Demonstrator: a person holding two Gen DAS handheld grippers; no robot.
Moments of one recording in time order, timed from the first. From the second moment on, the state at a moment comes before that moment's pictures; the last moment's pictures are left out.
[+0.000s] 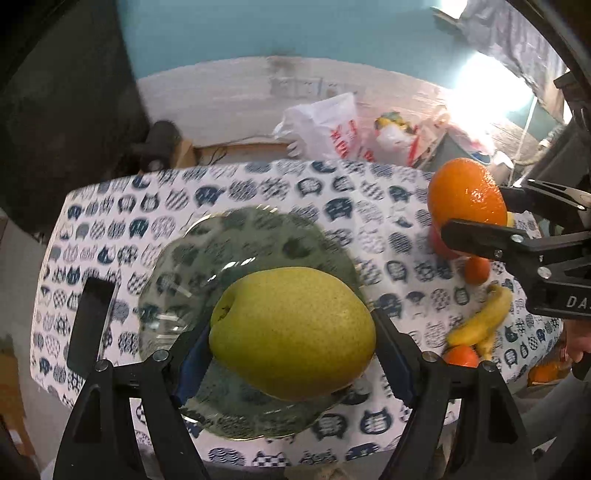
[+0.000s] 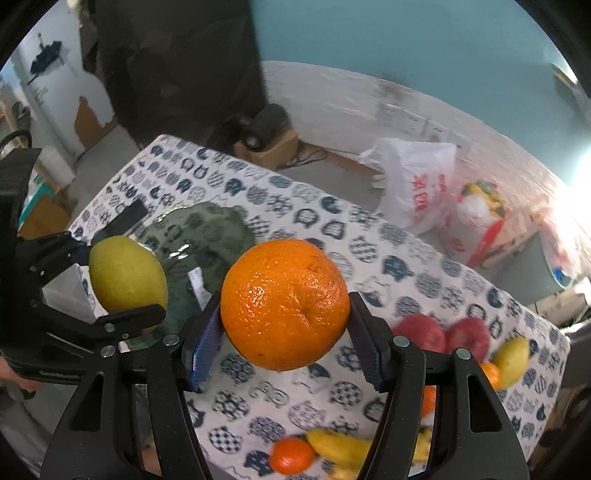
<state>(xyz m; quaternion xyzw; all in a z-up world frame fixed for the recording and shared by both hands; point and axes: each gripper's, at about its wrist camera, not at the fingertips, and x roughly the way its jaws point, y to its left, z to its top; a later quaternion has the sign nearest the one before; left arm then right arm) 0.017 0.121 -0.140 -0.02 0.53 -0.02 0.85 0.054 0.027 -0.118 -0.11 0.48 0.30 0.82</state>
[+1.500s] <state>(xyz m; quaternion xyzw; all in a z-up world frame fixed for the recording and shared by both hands) 0.005 0.179 -0.223 -0.04 0.62 0.04 0.78 0.052 0.124 -0.207 -0.16 0.55 0.33 0.75</state>
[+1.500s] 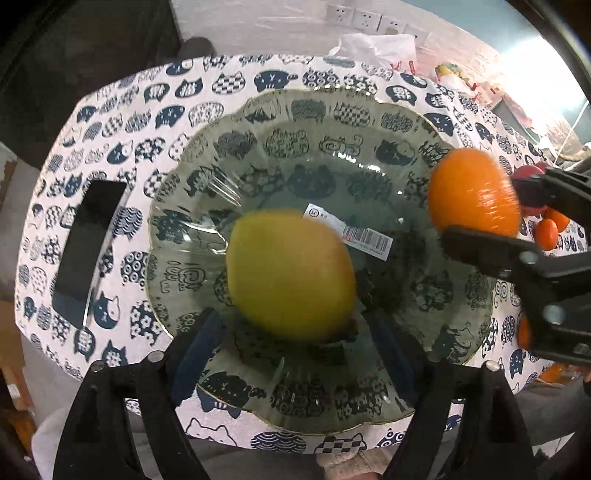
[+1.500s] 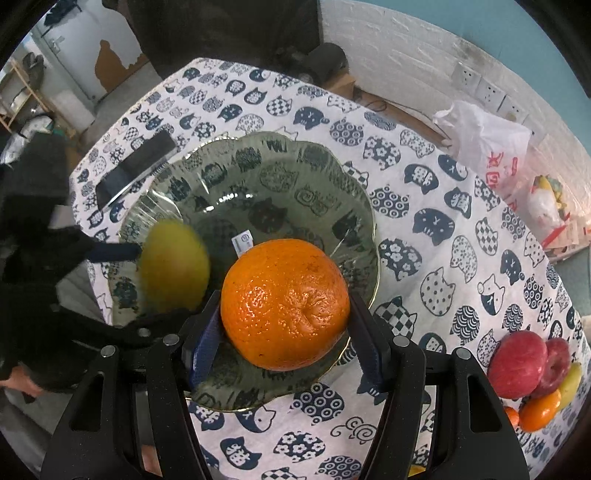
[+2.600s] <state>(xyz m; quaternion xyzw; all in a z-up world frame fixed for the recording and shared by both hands) -0.007 0.177 -0.198 -0.03 0.61 0.05 0.79 0.051 0.115 -0.209 -0.13 0.56 0.35 0.74</state>
